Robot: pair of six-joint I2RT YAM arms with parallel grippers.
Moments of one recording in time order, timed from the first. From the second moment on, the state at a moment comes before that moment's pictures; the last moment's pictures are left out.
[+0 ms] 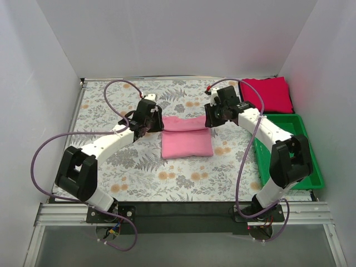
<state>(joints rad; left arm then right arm) -0.51 1.53 1.05 -0.25 -0.12 -0.48 0.43 1.64 1.28 -0.52 -0.20 0.07</state>
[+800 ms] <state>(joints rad) -0.49 2.04 1.44 -0.22 0.03 -0.36 0.33 1.99 1.44 -0.44 -0.38 0.16</state>
